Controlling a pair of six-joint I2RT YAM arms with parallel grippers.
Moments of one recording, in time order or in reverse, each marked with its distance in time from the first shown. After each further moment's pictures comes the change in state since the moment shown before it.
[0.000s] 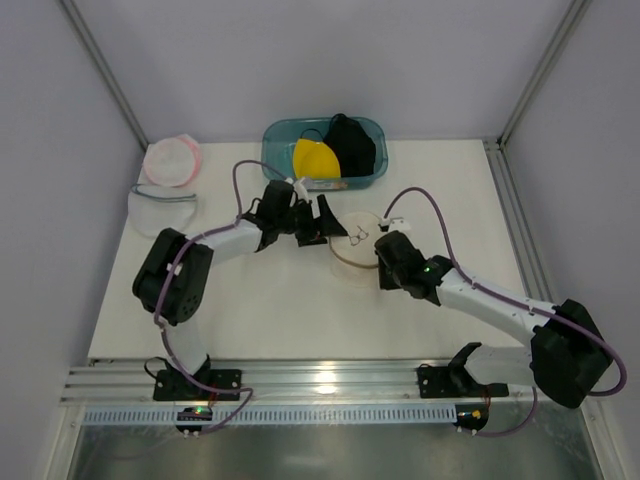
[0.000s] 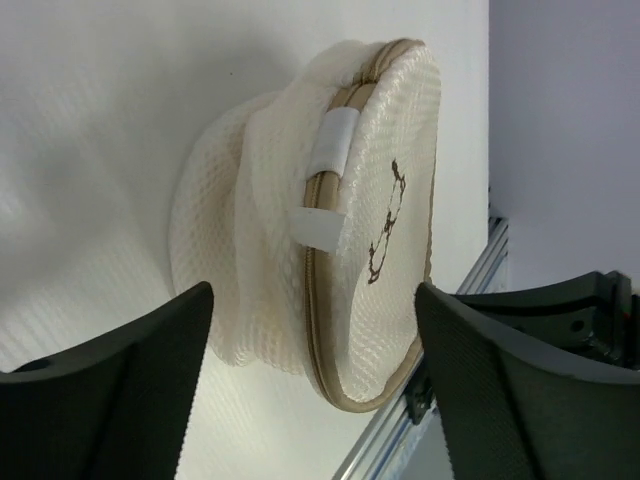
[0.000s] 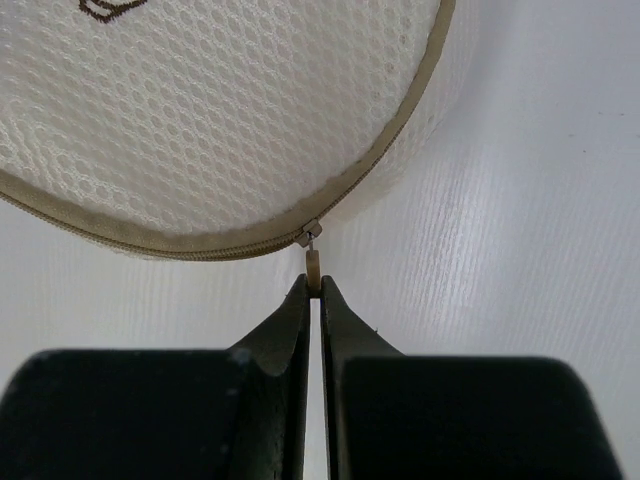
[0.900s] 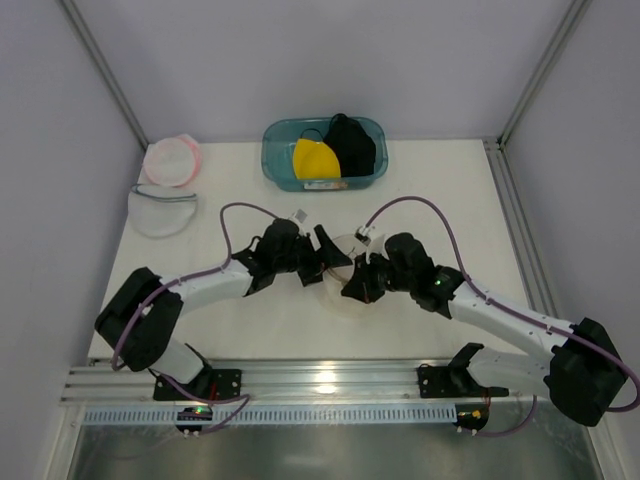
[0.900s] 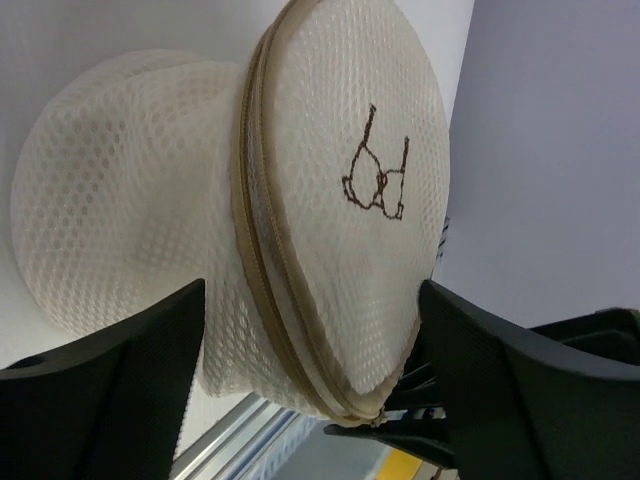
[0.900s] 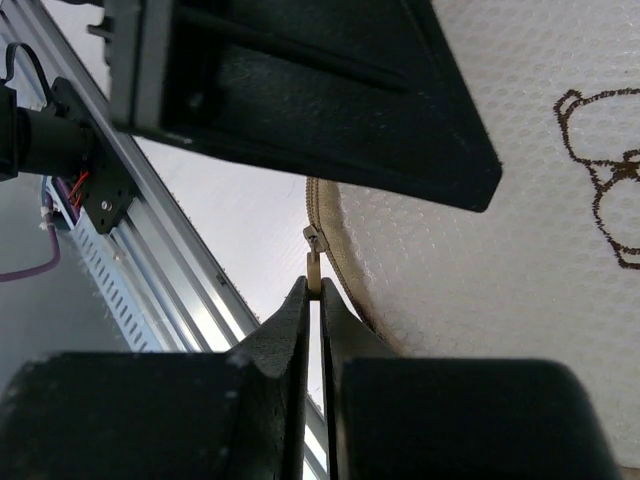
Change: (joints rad) left arm -0.188 -0.325 -0.327 0.043 -0.232 -0.379; right arm 0.022 -0.127 -0.081 0.273 -0.652 -0.116
